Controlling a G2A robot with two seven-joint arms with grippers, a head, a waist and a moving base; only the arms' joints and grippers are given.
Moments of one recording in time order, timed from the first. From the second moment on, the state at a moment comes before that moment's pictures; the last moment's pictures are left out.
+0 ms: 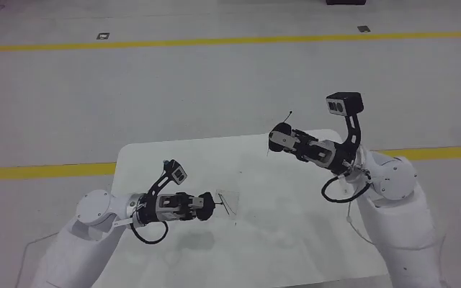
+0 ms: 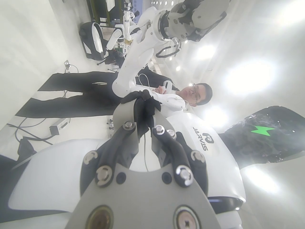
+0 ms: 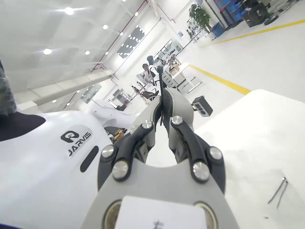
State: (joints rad) left arm 1.40 -0.98 -1.25 -1.81 -0.74 0.05 -1.17; right arm -1.27 -1.07 1.49 -1.94 0.37 -0.34 0.93
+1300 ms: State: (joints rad) left arm 1.40 -0.98 -1.25 -1.81 -0.74 0.05 -1.17; right arm -1.34 -1.18 1.49 -2.00 0.12 -0.34 1.04
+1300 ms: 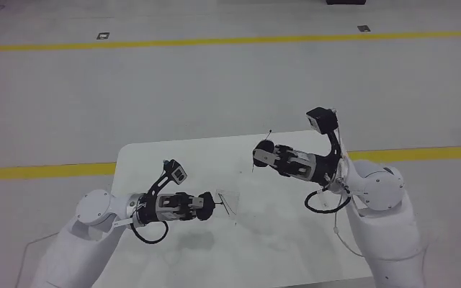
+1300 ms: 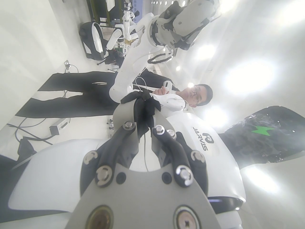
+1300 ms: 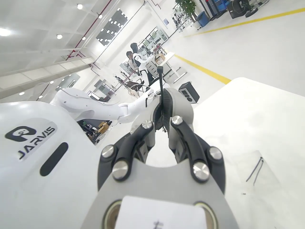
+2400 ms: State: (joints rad) left arm 1.40 -0.98 -1.23 -1.82 -0.78 0.09 -1.13; right arm -1.36 -1.18 1.36 -2.06 -0.03 -0.34 1.00
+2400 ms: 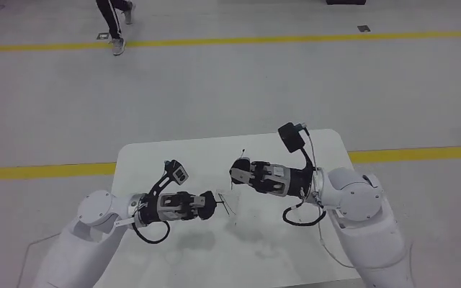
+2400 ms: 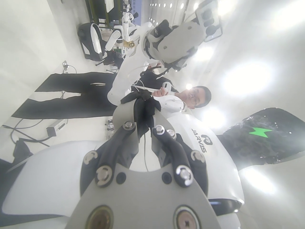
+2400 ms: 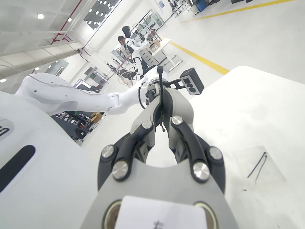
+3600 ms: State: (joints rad) left arm 1.41 -0.97 -1.21 -1.80 -1.07 0.34 -1.11; right arm -1.38 -1.12 1.26 -2.11 -0.16 -0.34 0.85
